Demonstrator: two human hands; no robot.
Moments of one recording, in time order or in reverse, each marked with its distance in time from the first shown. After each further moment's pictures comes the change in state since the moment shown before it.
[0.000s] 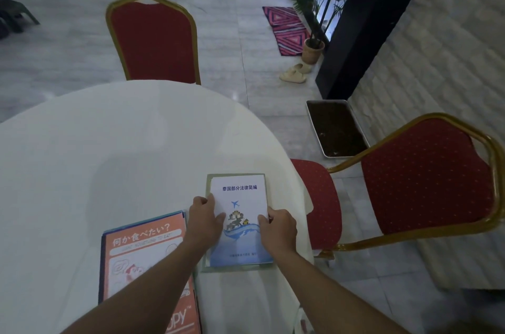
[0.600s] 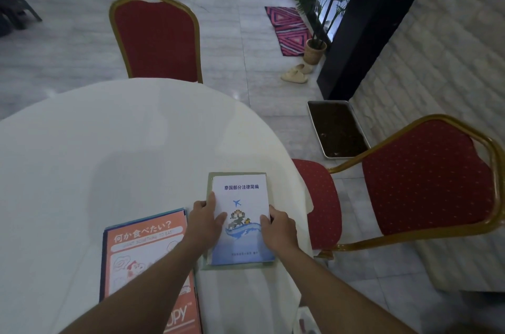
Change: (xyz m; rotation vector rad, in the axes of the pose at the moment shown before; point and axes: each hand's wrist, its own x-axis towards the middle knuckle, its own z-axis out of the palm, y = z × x) left_hand 0.000 -0.012 0.007 -0.084 -0.086 -0.029; right_hand -0.001 -0.002 -0.011 -0.017 -0.175 0.002
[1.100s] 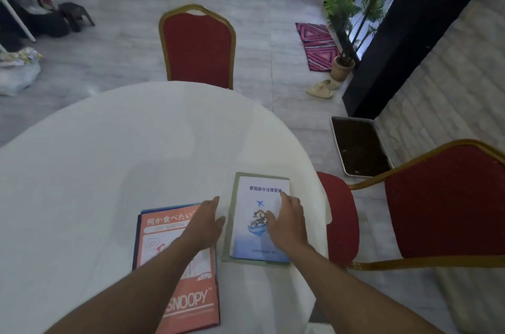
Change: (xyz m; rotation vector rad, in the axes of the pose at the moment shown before) left_hand -0.039 -0.034 -0.043 -0.012 0.038 0.045; right_hand -0.015 -0.036 0.007 -0.128 0.055 -0.176
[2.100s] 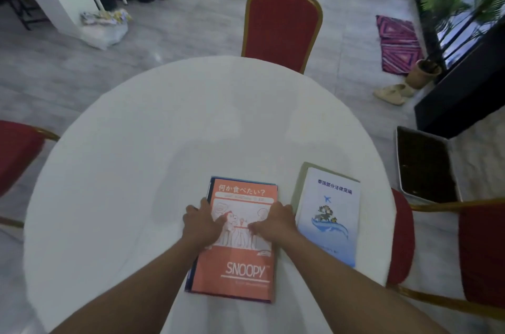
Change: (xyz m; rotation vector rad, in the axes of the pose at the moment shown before) left_hand -0.063 -0.135 -0.024 -0.045 0.145 -0.582; right_hand -0.038 -0.102 0.115 -0.273 -0.448 0.004
